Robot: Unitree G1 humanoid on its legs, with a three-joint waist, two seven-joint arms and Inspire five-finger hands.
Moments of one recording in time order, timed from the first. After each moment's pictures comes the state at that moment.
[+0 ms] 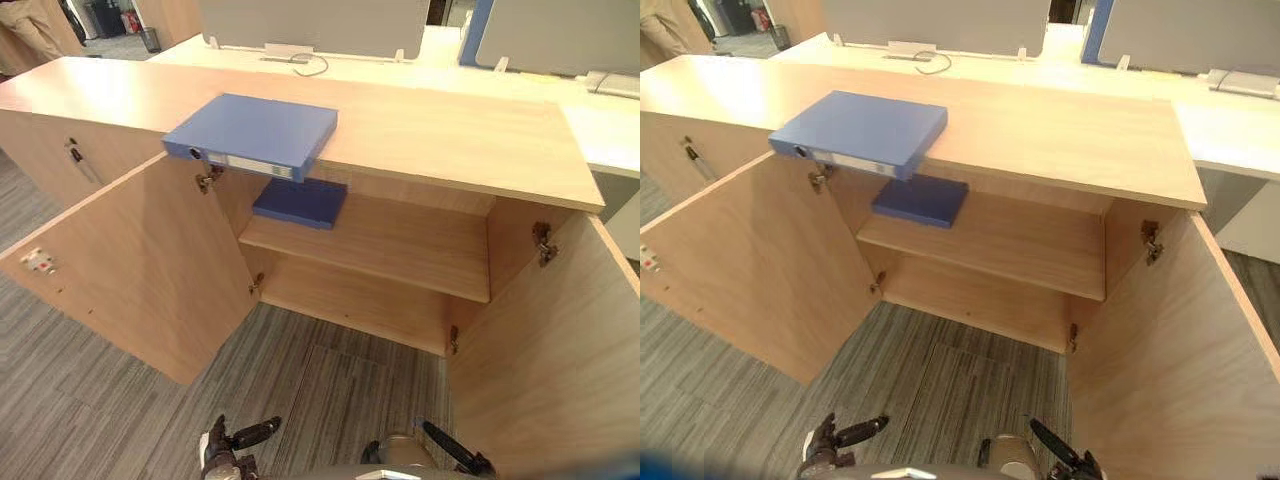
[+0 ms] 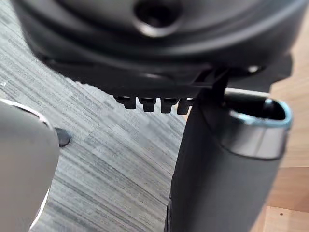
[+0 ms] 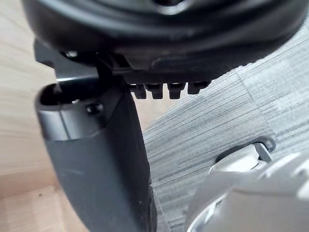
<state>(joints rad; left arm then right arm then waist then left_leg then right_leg) 0.10 -0.04 0.33 0.99 0.01 -0.06 0.20 0.09 -0.01 -0.49 1.07 0.24 0.00 -0.17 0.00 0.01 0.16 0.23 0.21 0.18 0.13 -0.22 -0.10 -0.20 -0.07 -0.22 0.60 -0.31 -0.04</state>
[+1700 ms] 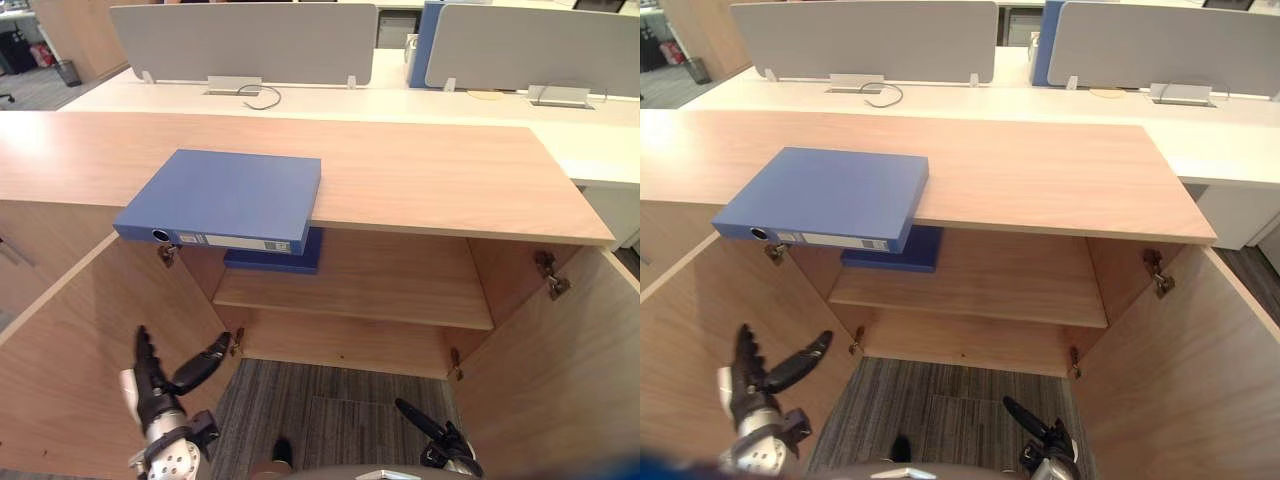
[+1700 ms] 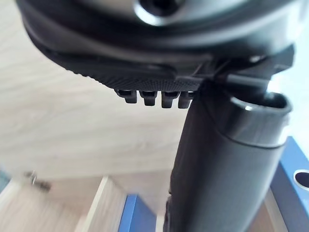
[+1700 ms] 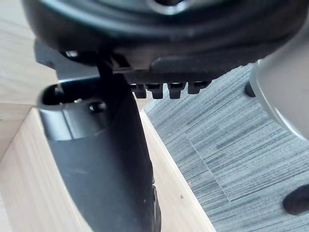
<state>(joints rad) 0.46 -0.10 0.32 -0.17 0.09 -0.05 0.38 0.13 0.07 -0.22 0.88 0.40 -0.02 -0.26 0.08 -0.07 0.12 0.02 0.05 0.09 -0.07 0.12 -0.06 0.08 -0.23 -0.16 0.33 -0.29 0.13</state>
